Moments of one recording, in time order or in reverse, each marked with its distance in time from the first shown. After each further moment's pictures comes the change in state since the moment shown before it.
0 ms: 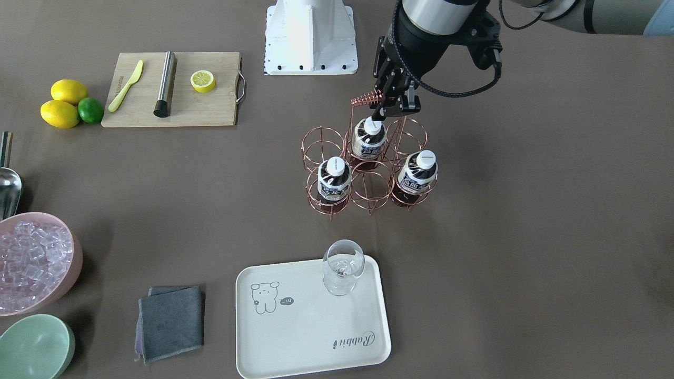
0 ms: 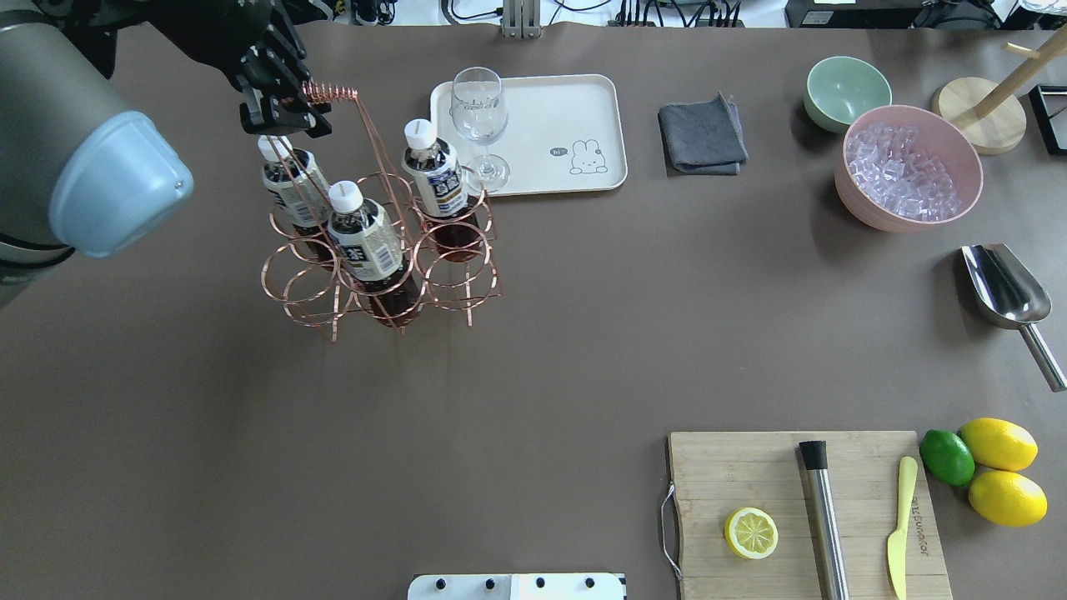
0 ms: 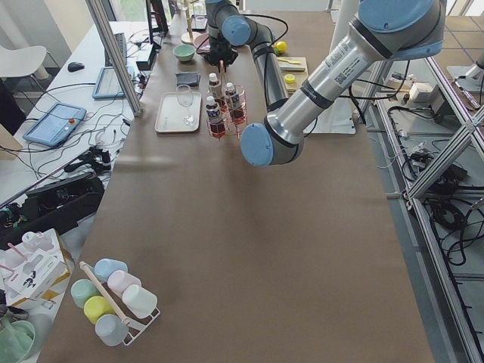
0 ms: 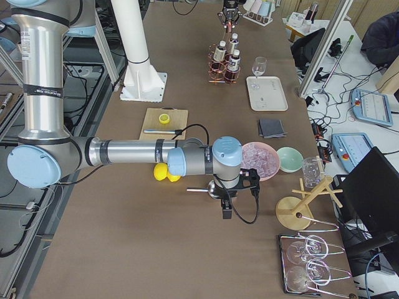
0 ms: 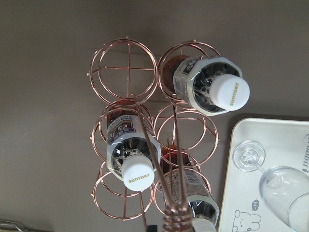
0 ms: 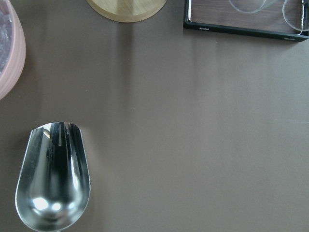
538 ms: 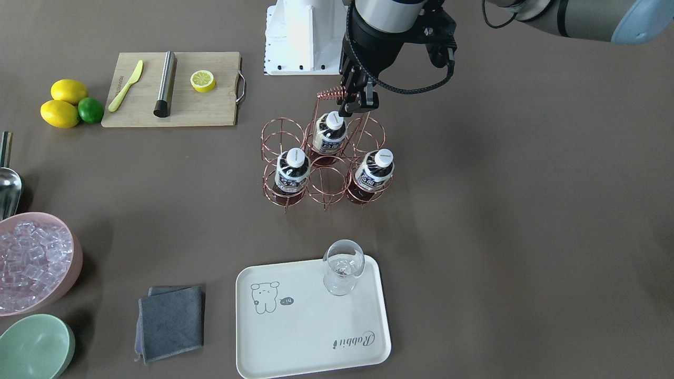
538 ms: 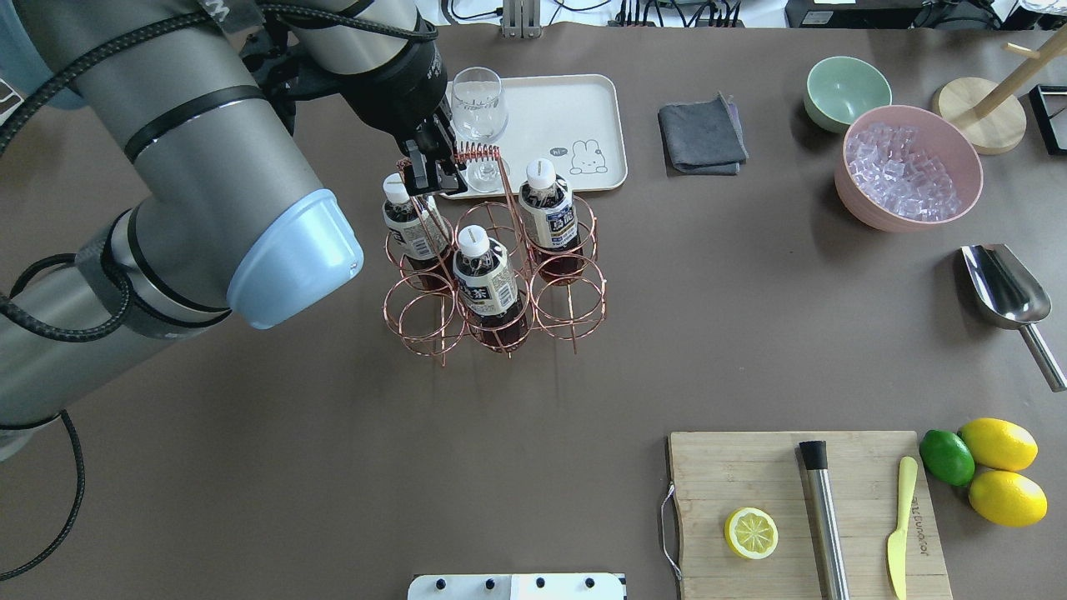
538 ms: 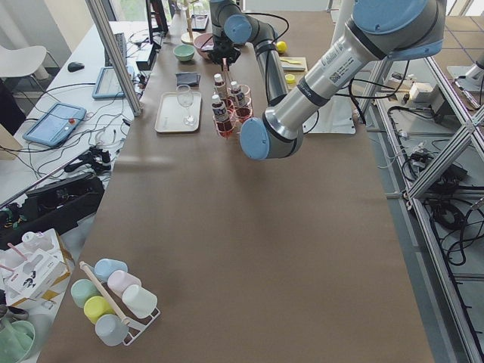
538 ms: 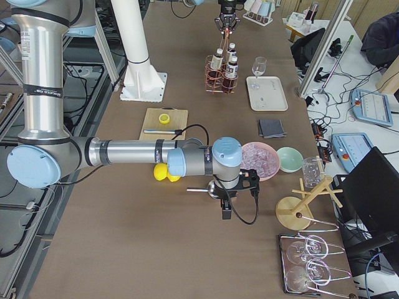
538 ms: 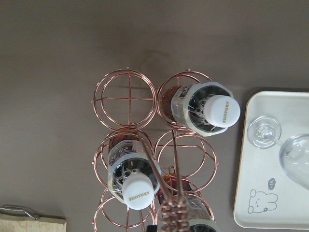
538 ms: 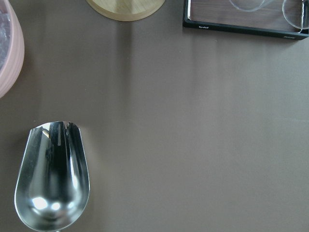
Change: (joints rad) left arm 0.066 -0.076 0.050 -0.004 0.040 -0.027; right arm 0.000 -0.001 -0.002 0.000 0.000 0.001
